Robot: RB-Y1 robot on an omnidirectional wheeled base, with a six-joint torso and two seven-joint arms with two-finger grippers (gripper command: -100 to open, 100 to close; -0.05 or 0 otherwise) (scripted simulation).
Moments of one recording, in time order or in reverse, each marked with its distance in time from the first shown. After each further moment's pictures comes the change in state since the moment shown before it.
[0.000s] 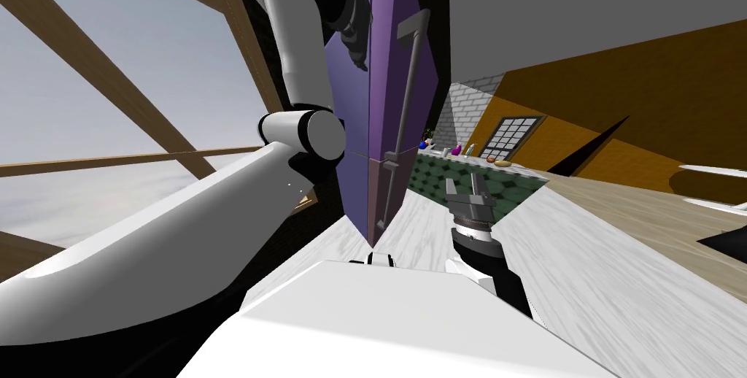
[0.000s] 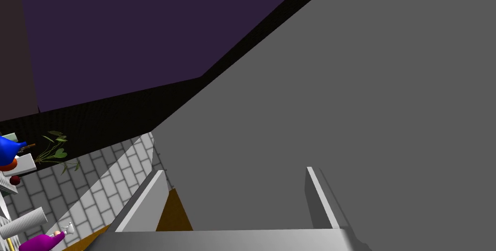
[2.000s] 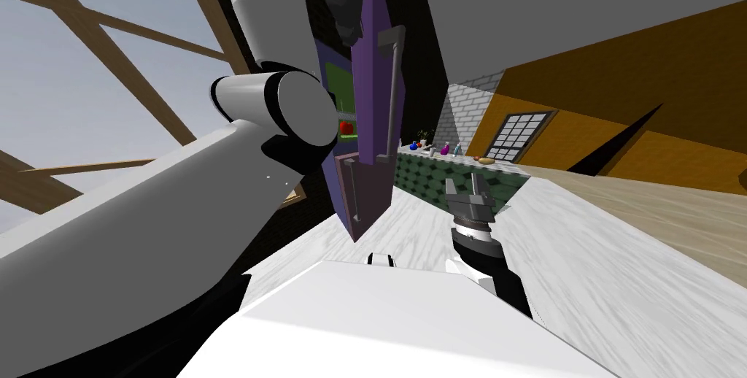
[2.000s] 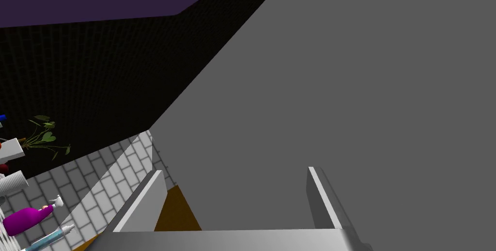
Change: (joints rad) left arm -0.139 0.045 -0.066 0.048 -0.080 0.220 0.024; right arm 0.000 0.001 0.001 0.000 0.000 0.000 0.000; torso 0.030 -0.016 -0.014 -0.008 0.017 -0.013
